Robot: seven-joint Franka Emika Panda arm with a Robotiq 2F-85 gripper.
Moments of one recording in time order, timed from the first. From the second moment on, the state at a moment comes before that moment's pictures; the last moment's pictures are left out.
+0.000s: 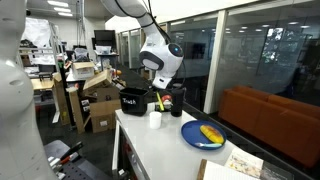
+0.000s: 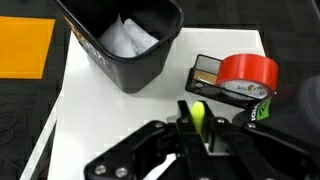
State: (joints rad) arm -0.03 0.25 -0.12 -2.24 1.24 2.47 0.88
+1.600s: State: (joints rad) arm -0.08 0.17 -0.17 -2.42 0.75 2.59 0.75
